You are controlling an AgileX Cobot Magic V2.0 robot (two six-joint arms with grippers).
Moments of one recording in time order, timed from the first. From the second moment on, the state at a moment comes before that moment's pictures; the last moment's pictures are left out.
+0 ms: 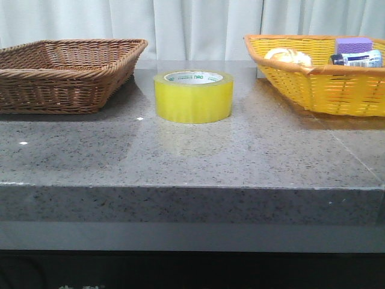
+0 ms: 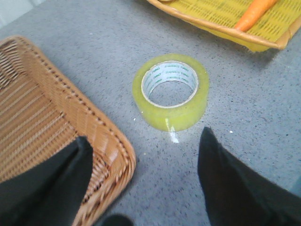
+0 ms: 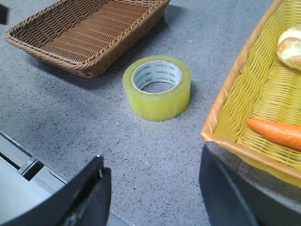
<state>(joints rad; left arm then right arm) -0.49 1.25 -1.29 -0.24 0.80 0.54 0.48 0.74 -0.77 0.17 0.49 -0.04</state>
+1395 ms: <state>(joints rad) -0.62 2.09 -1.91 -0.25 1.17 0.87 0.48 0.74 -0.77 0.17 0.49 -0.04</state>
